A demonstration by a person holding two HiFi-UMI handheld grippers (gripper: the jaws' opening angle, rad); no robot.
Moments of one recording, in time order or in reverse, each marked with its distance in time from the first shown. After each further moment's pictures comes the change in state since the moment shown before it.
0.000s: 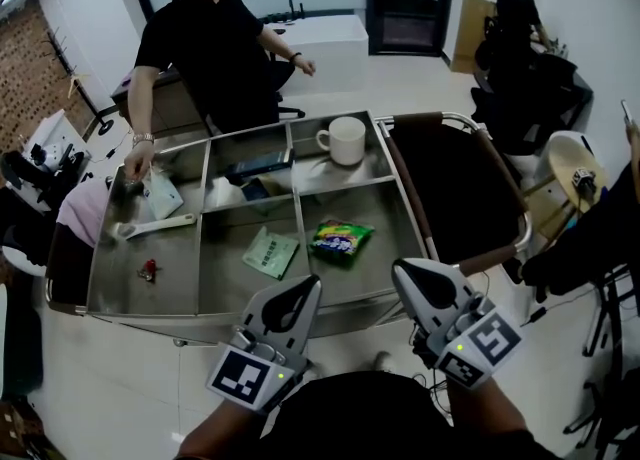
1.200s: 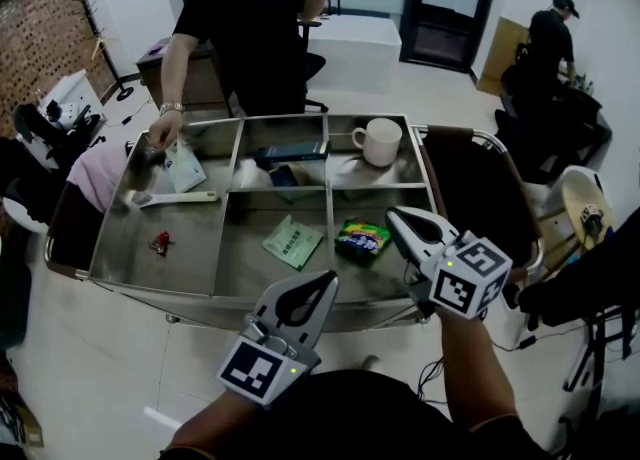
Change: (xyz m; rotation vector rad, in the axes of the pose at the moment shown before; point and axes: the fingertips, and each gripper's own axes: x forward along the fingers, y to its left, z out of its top) left arm -0.016 0.015 -0.002 -0.021 -0.019 0.045; right arm 0.106 -0.038 -0.015 0.052 0.132 0.103
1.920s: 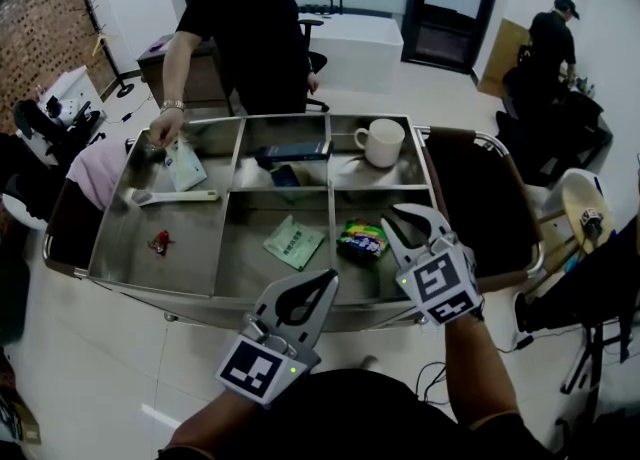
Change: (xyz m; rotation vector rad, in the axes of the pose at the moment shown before) left arm 0.001 0.006 0.001 -0.002 -0.006 0.004; right arm 0.021 -0.011 -0.026 -0.626 0.281 -0.189
